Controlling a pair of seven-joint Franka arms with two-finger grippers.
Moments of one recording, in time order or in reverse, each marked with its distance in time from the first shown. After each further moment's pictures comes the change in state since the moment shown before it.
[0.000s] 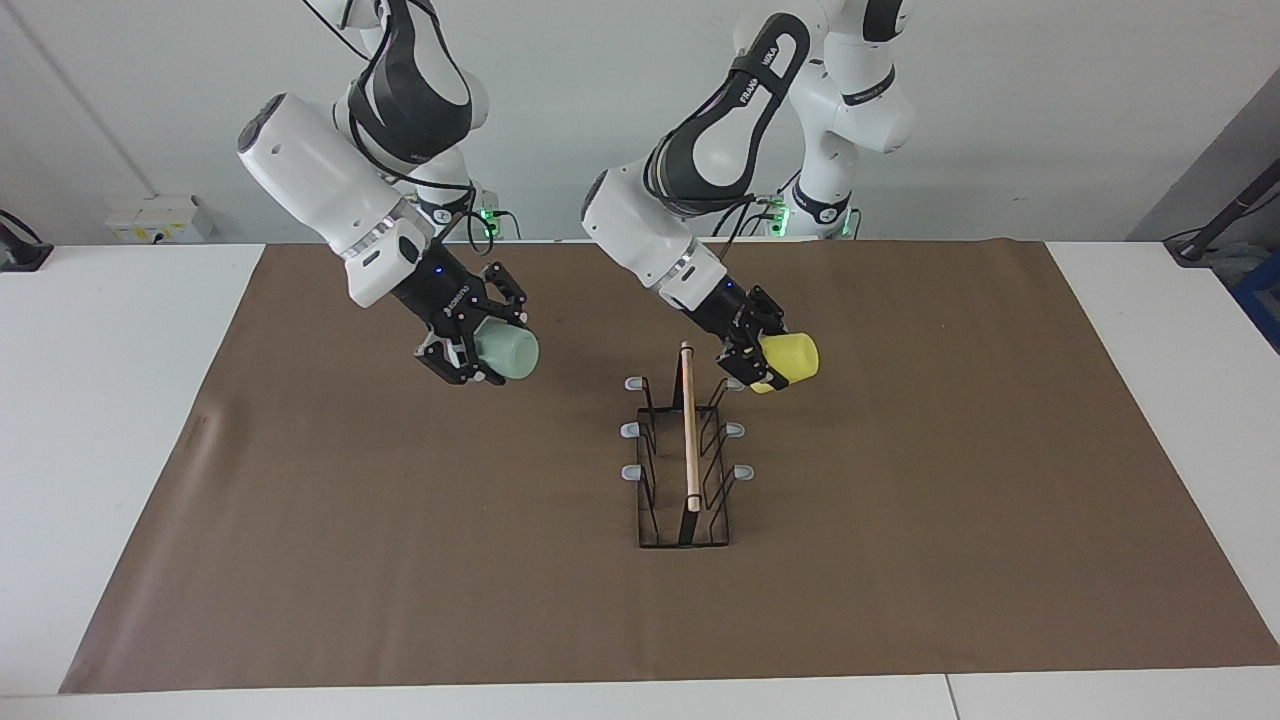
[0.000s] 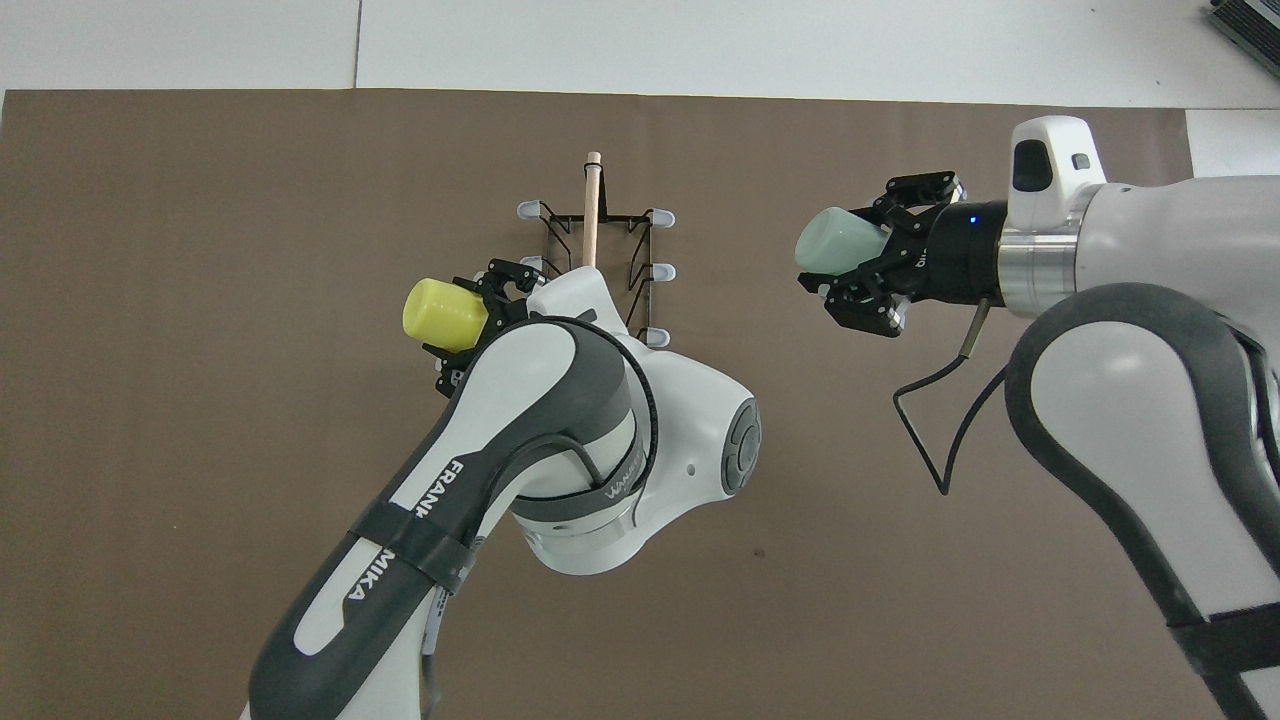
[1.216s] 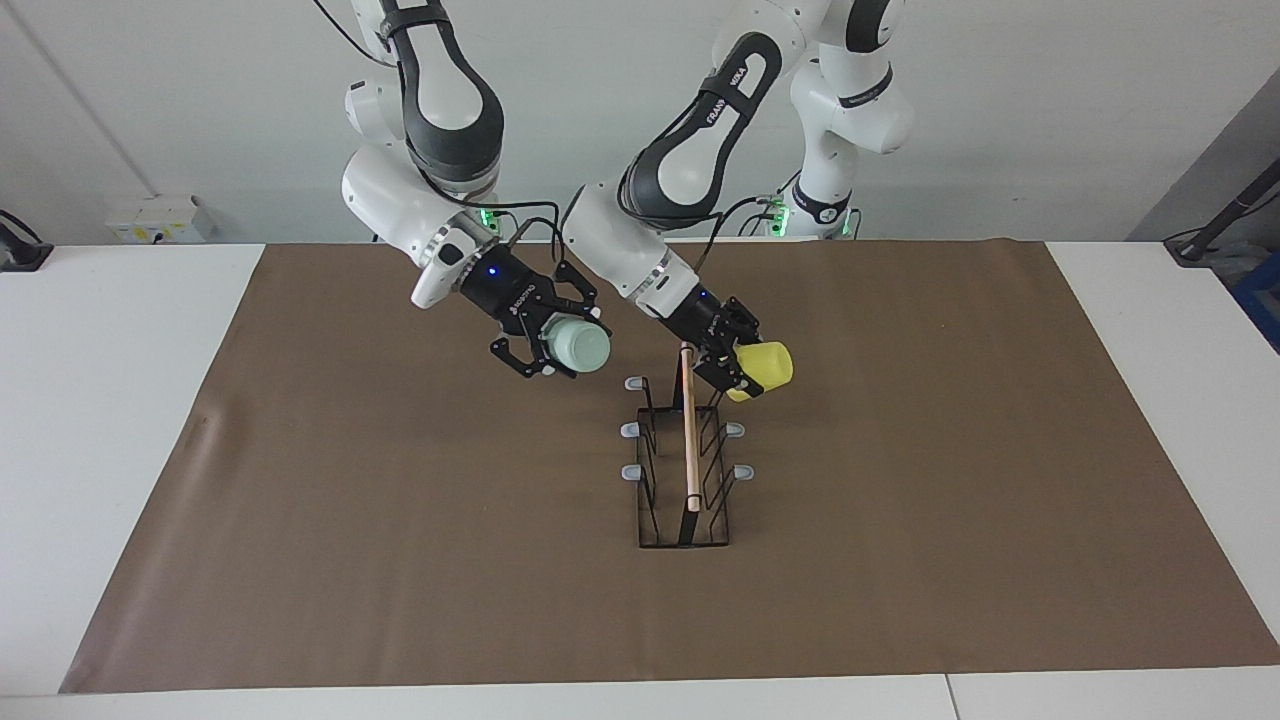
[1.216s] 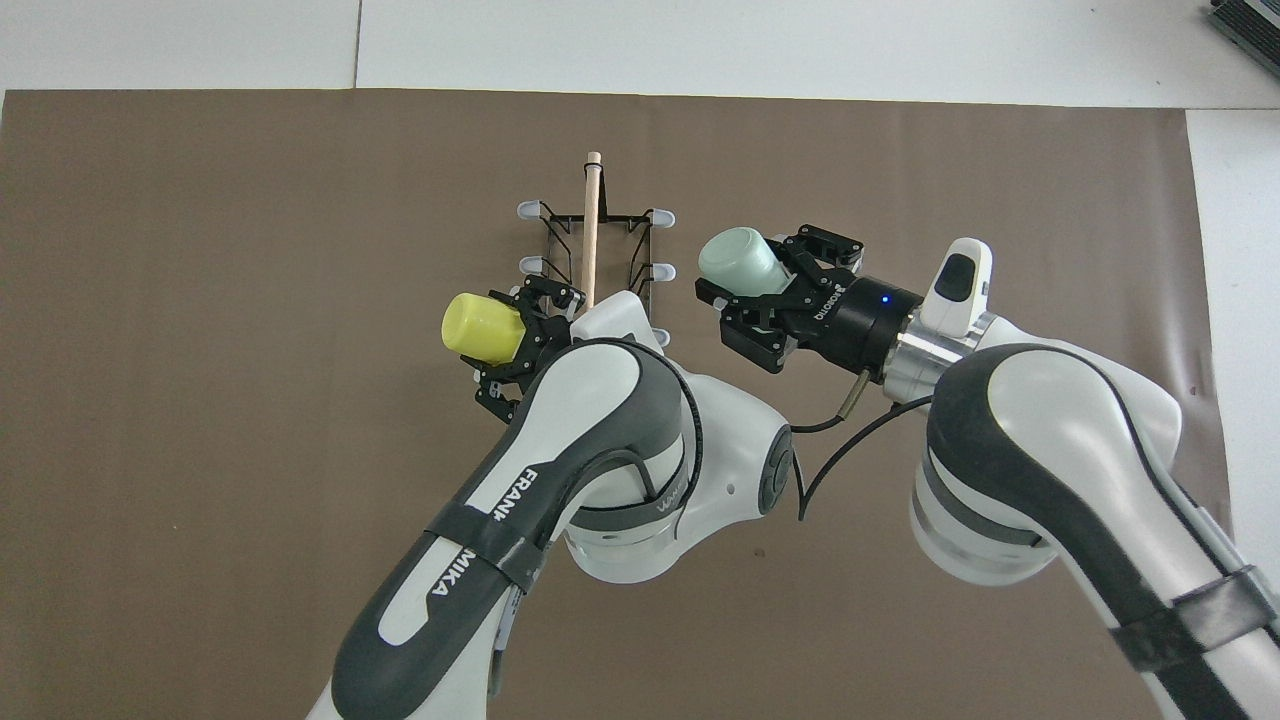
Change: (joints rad) left arm -0.052 0.059 0.002 0.017 0.006 0.004 -0.087; right arm 0.173 -0.037 0.013 -0.236 0.889 0.368 -0.427
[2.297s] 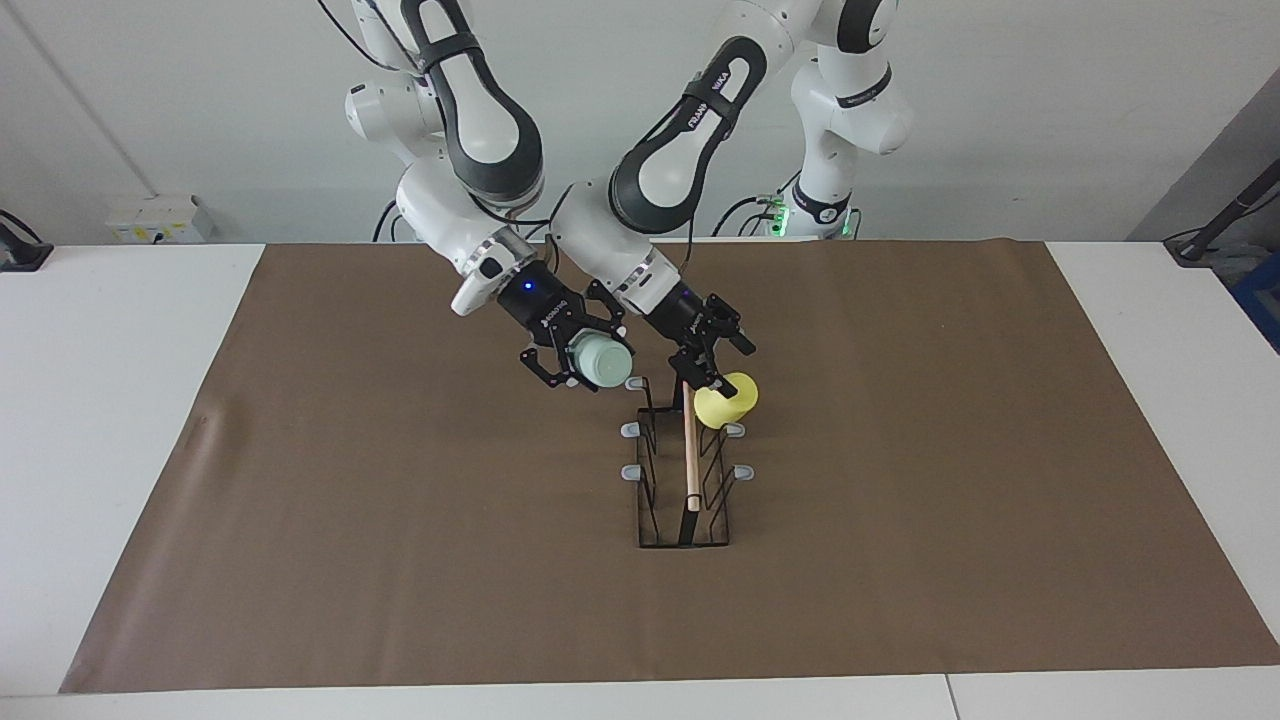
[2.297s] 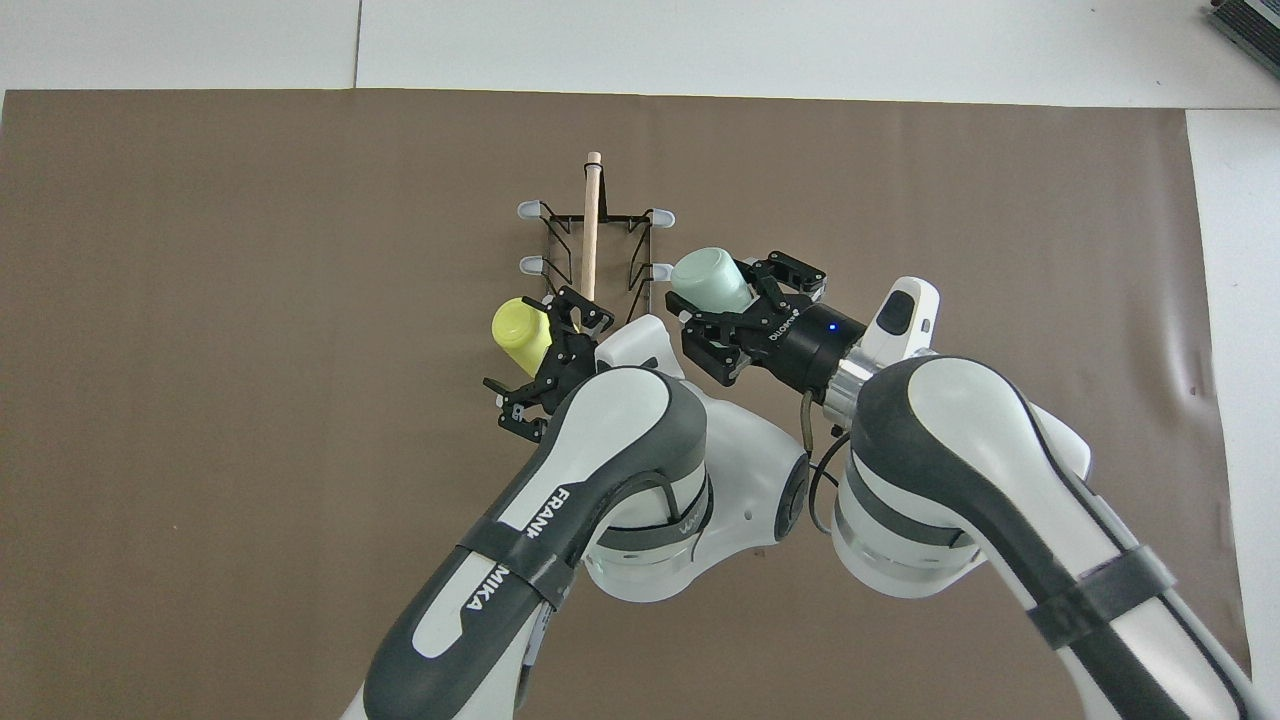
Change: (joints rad) left arm -0.032 0.006 0.002 -0.020 0.001 0.022 -0.034; right arm 0.116 0.068 0.000 0.025 0.180 0.178 -0.087
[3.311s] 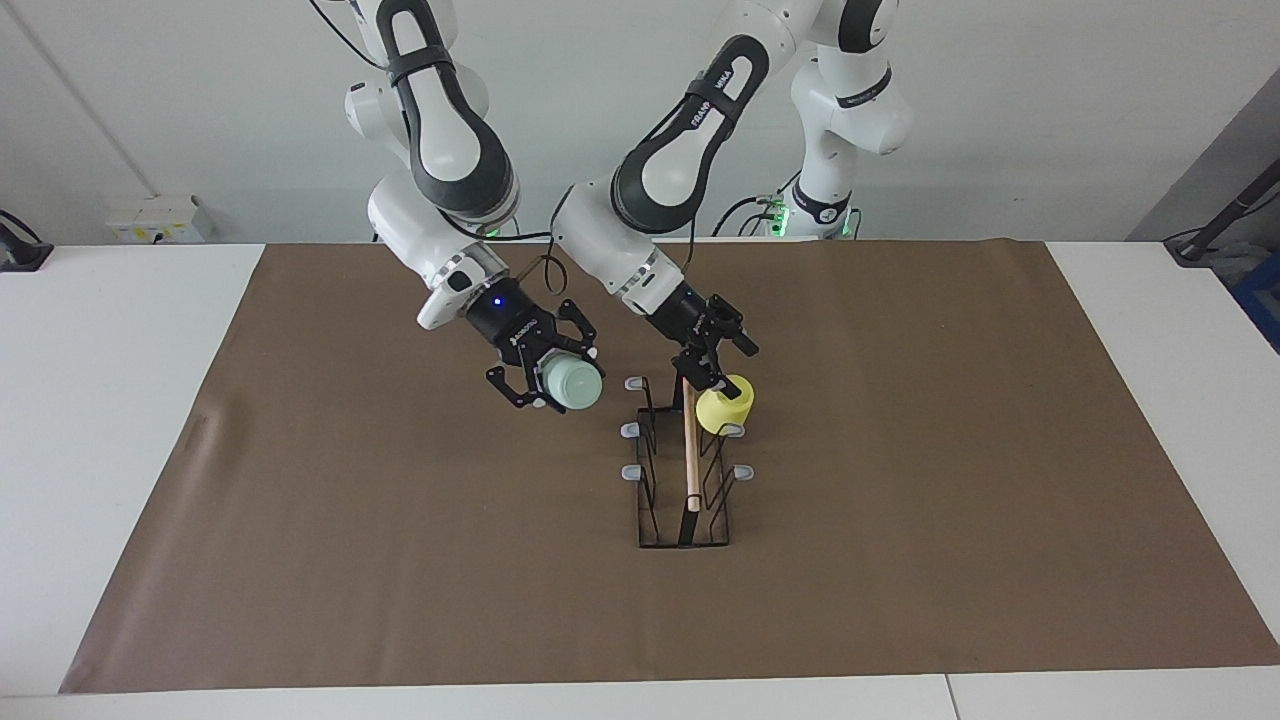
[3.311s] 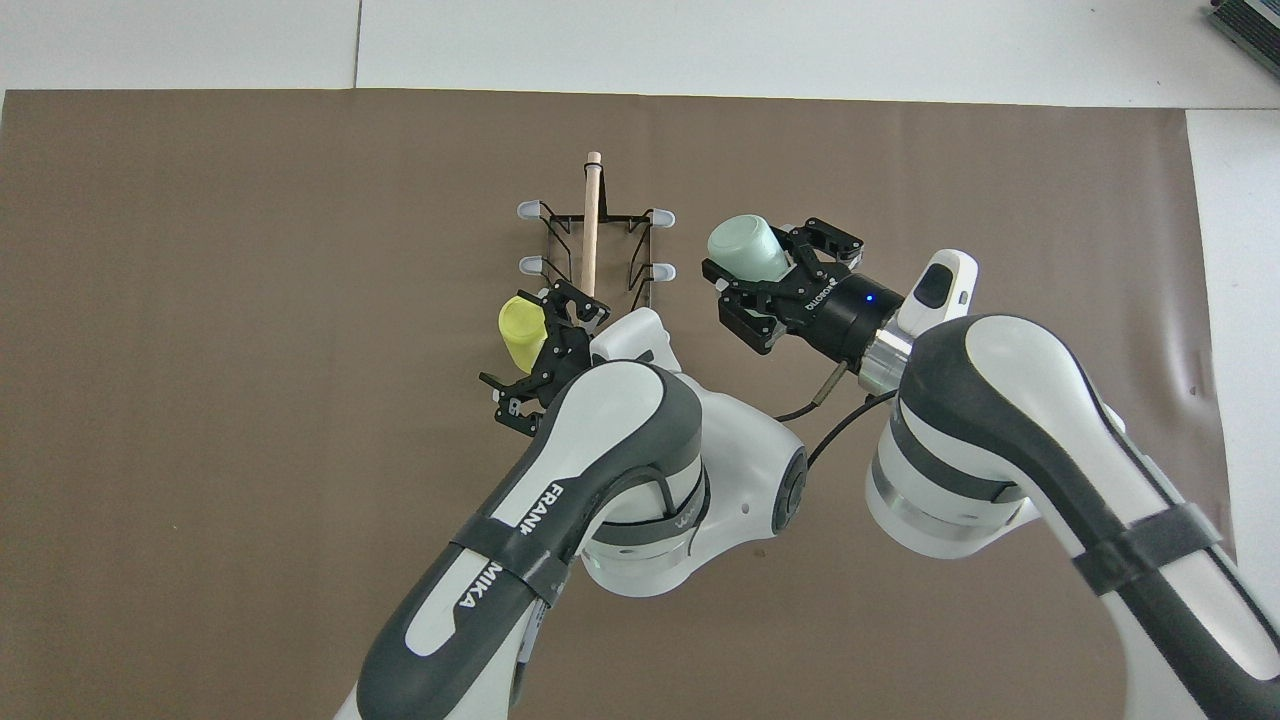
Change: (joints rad) left arm 0.000 0.000 0.009 0.011 0.001 0.000 0.000; right arm -0.084 0.017 -0.005 0.021 0.009 -0.032 -0.122
